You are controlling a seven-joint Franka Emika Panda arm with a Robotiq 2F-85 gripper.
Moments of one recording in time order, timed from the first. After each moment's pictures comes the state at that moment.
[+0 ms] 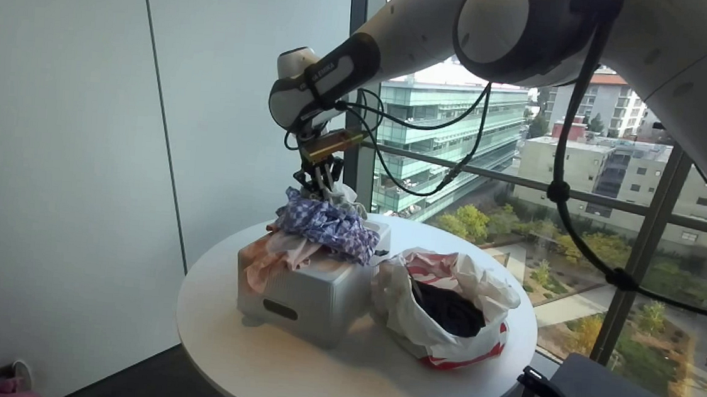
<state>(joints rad) 0.04 0.80 -0.03 -1.17 -0.32 2.01 0.24</state>
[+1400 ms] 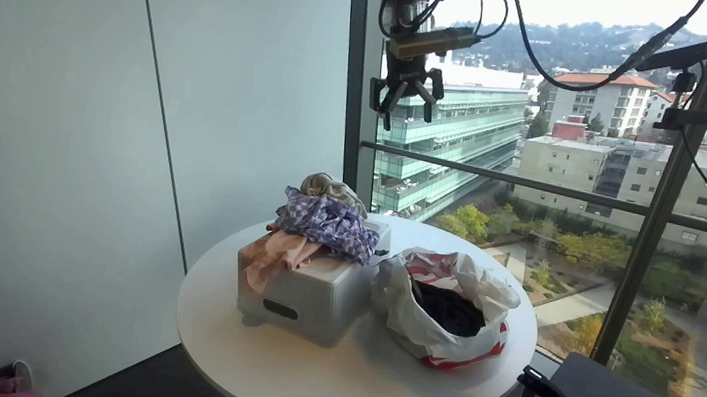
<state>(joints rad) -0.03 0.02 -0.10 -1.86 -0.26 1.95 0.35</state>
